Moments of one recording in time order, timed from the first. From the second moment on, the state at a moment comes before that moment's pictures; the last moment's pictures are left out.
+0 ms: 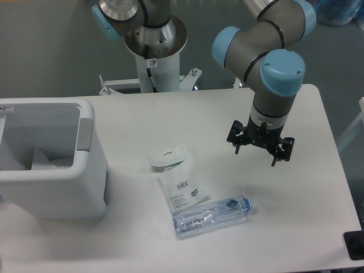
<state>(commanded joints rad) 2.63 -1.92 -1.54 -1.14 1.51 1.06</state>
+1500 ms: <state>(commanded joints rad) 2.47 -1.99 -1.71 -1.07 1.52 0.83</state>
